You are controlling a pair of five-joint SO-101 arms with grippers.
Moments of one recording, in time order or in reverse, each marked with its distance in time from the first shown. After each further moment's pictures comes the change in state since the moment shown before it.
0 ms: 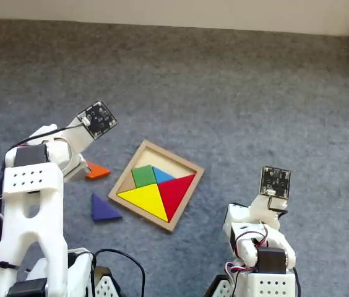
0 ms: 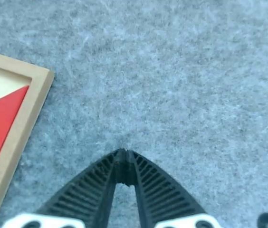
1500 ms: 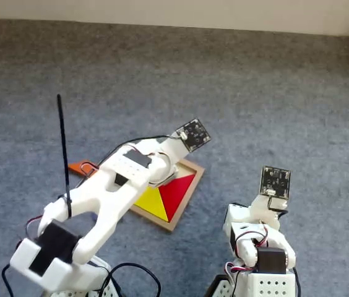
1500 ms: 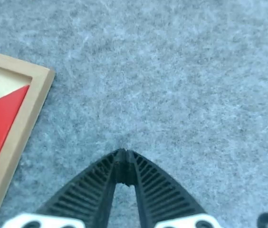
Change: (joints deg) left arm 38.8 27.7 0.3 -26.1 31.9; right arm 0.0 0.0 0.0 0.0 0.0
